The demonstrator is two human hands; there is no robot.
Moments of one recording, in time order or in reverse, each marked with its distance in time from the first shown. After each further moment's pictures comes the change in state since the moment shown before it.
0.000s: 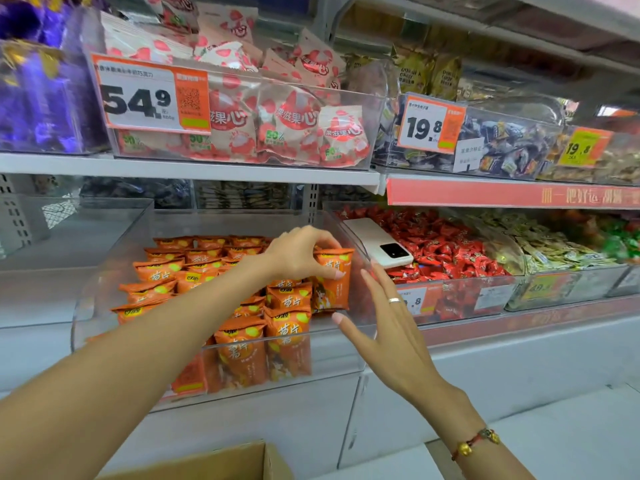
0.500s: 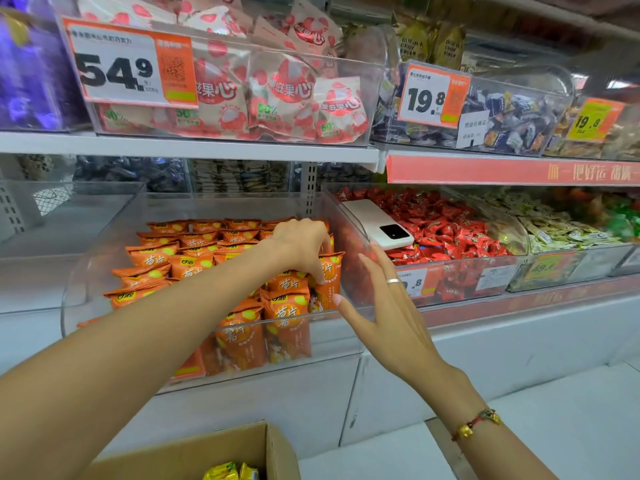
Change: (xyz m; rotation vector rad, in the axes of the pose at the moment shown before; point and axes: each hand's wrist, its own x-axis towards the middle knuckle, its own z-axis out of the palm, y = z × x) left_hand 0.008 0.014 0.011 0.395 -0.097 -0.069; right_hand -0.001 -0.001 0.000 -0.037 0.009 -0.022
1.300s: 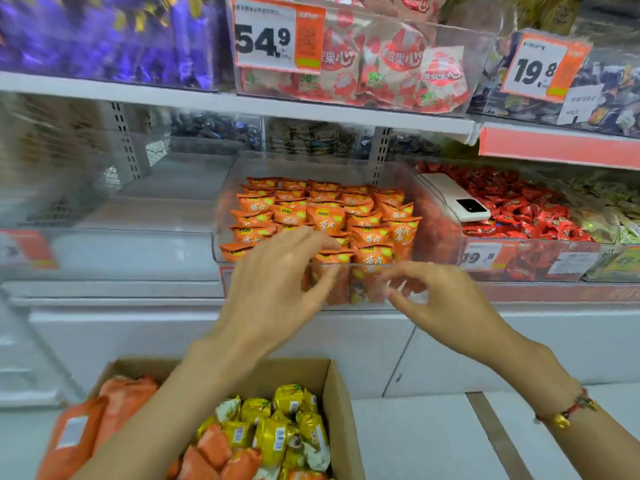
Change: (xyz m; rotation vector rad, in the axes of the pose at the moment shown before) left_hand -0.231 -0.021 0.008 -0.263 0.677 -0.060; right_hand -0.024 -0.060 -0.012 -0.045 -0.250 -0.214
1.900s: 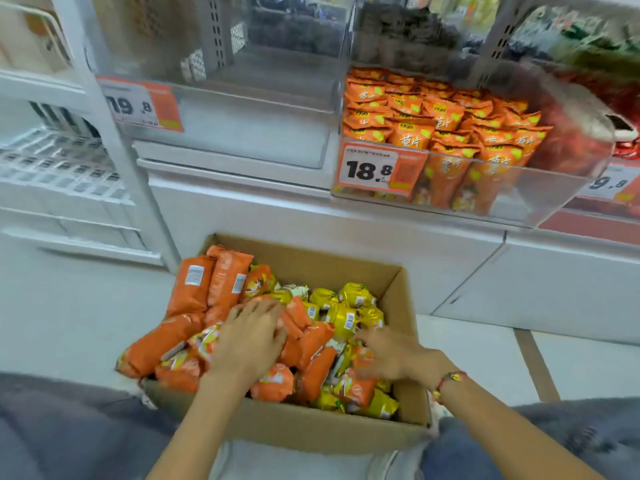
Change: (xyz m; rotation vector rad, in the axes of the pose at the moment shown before) left_hand -0.260 -0.082 0.007 0.285 -0.643 -0.586; right_hand -0.097 -0.062 0.221 -0.134 -1.038 0.095
